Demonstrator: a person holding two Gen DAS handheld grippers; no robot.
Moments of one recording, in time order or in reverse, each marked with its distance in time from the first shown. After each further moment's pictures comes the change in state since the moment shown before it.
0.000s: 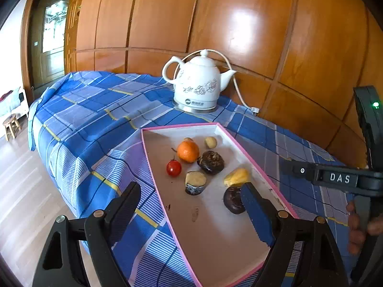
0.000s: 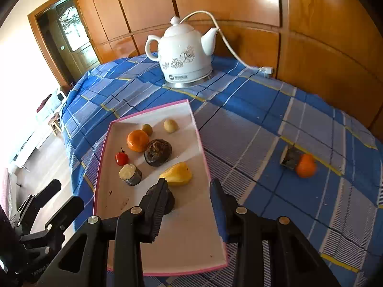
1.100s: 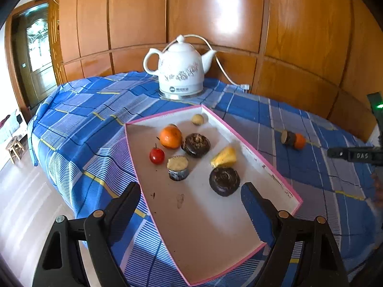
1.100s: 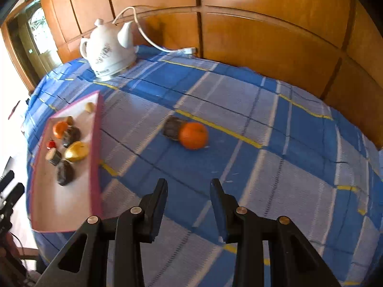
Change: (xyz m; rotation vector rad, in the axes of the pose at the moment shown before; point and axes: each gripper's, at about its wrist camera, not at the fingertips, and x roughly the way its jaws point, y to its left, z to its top) left arm 0.014 -0.041 -0.014 0.149 0.083 0.045; right arm -0.023 -0.153 -0.036 0.072 0.059 -0.188
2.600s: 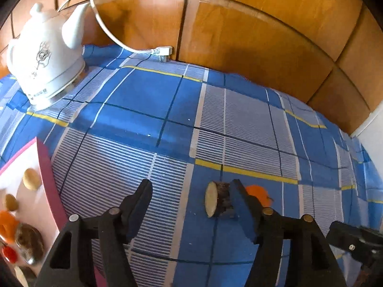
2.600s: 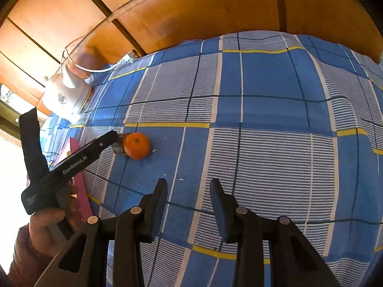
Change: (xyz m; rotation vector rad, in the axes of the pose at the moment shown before) left arm 0.202 -0.186 0.113 0.101 0.289 -0.265; right arm 0.020 -0.102 -0.003 0.432 0.103 0.148
